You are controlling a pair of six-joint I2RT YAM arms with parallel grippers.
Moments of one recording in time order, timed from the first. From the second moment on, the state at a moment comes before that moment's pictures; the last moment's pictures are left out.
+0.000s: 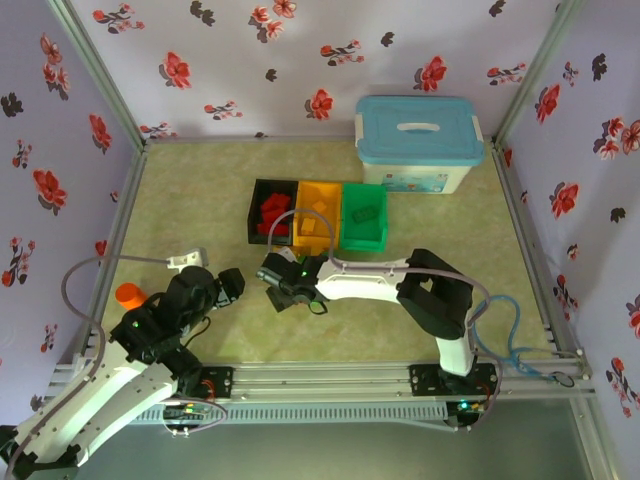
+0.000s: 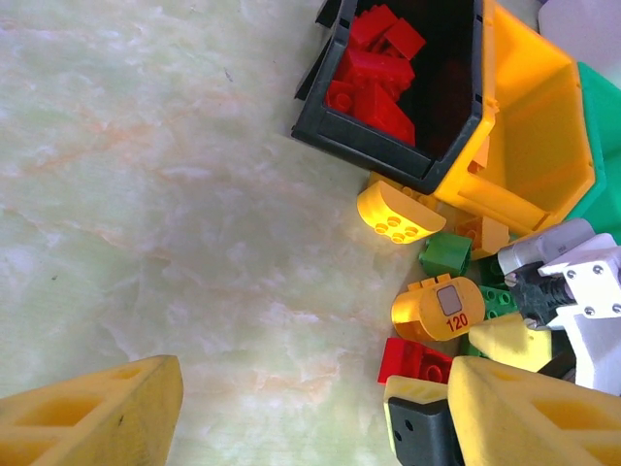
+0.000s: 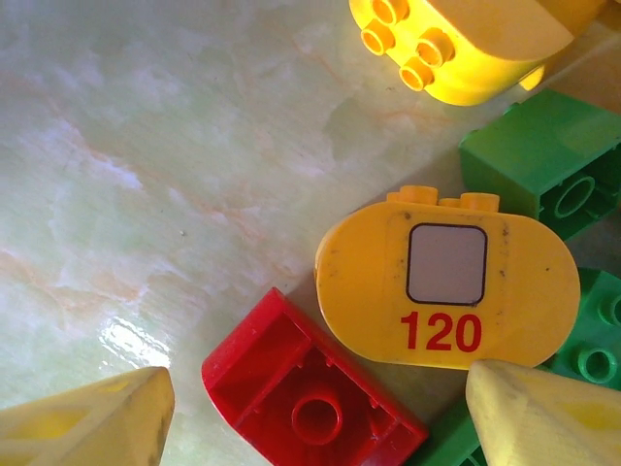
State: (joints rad) left arm -0.75 0.50 0.57 -0.78 -0.34 -0.86; right arm 1.18 1.93 1.30 -0.55 0.25 0.55
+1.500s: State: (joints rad) left arm -0.75 0.57 0.51 -0.62 -0.37 -0.77; right arm 1.23 1.91 1.18 -0.45 0.28 0.60
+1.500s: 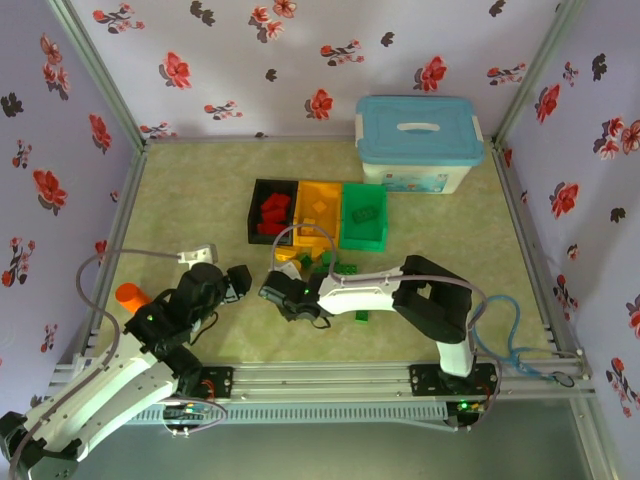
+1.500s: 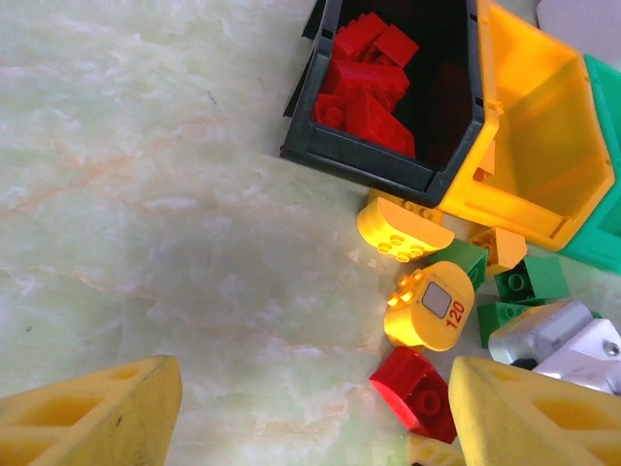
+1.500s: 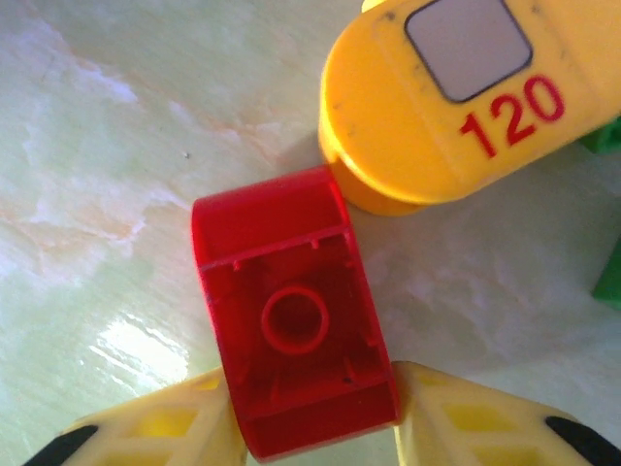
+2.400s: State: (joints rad) left arm -0.75 0.52 0.51 -0.65 -0.37 -0.75; right arm 0.93 2.11 1.92 -0.73 0.21 0.35
